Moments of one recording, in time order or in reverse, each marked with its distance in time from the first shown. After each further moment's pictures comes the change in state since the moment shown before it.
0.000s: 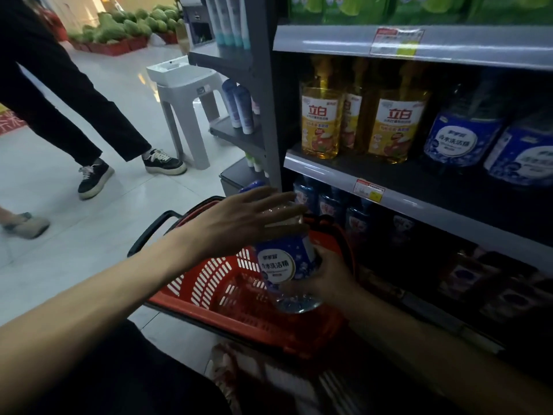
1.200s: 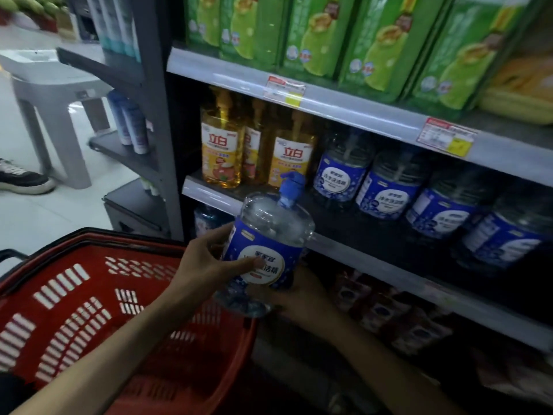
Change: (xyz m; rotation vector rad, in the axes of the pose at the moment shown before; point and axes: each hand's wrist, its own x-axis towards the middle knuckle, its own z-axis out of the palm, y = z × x) left_hand 0.121 0.082 -0.011 -1.954 0.522 -0.803; right_hand -0.031 -0.021 -0.112 0.030 0.213 -0.019
